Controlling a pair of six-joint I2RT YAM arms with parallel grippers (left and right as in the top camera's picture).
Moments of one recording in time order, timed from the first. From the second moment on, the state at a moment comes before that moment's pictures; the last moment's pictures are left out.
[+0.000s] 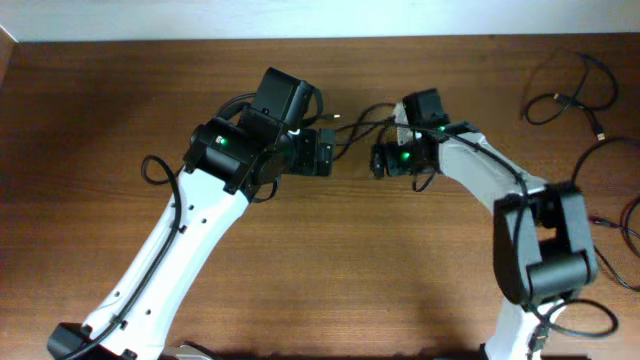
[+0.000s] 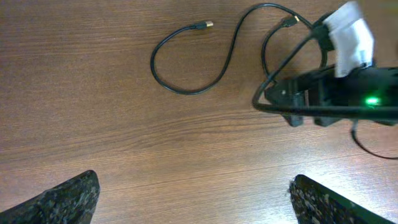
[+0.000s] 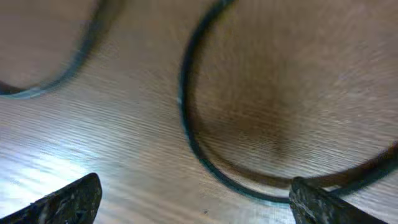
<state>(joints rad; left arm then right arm) -0.49 1.55 1.64 -1.10 -0.09 -0.34 0.26 2.00 1.32 -0.54 -0.17 0.13</state>
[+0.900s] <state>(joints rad) -0.49 1.55 1.64 -1.10 -0.09 -0.35 -0.21 2.07 1.37 -0.58 0.15 0.09</state>
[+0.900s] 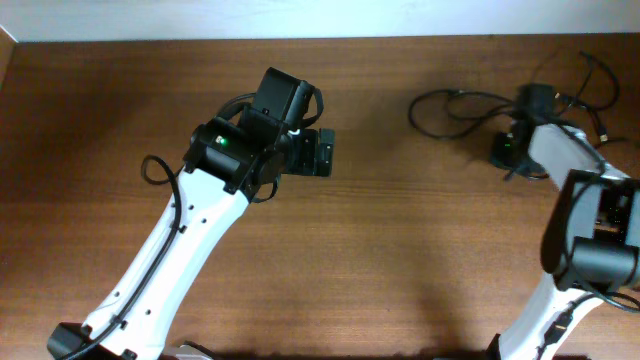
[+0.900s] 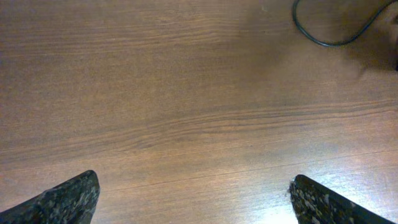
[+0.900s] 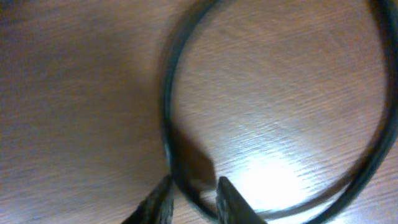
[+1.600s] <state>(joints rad) -0.49 1.55 1.64 -1.10 -0.09 -0.34 -0.42 1.19 1.31 -0.95 -0.26 0.10</state>
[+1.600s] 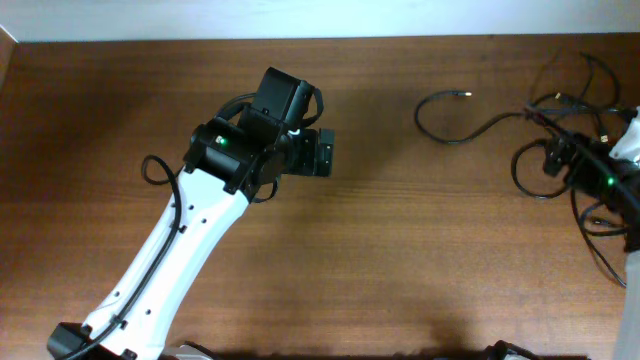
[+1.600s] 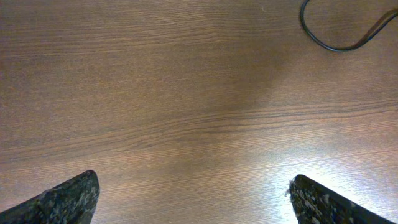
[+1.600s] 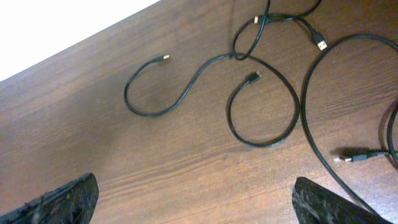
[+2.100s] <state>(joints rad) -0.49 1.55 1.64 -1.10 -0.09 -0.34 -0.42 1.37 1.31 -0.96 -0.26 0.11</state>
